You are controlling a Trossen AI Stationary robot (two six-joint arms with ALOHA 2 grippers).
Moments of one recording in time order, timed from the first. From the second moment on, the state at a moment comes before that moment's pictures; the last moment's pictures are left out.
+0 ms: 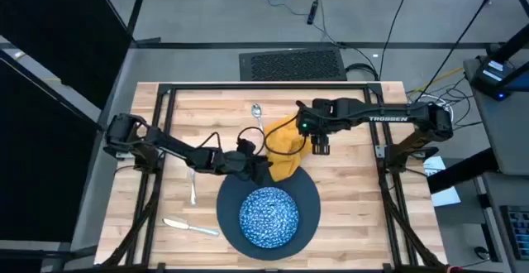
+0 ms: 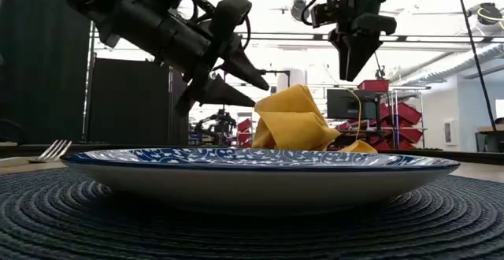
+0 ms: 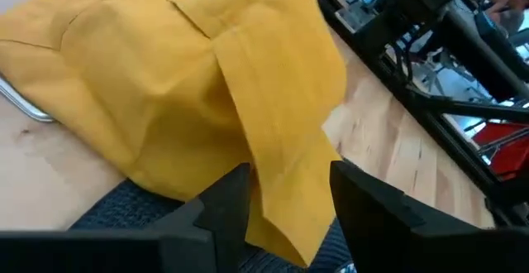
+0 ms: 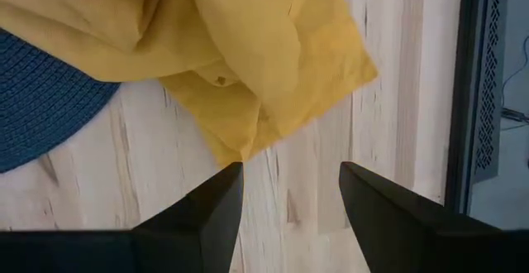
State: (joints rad) left arm -0.14 1.70 0.75 0.48 -0.34 -0.86; right arm -0.14 1.52 1.32 -1.13 0.26 -0.13
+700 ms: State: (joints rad) left arm -0.14 1.64 0.90 0.52 -0.28 -0.48; right arm -0.14 1.52 1.32 -1.14 0.26 -0.11
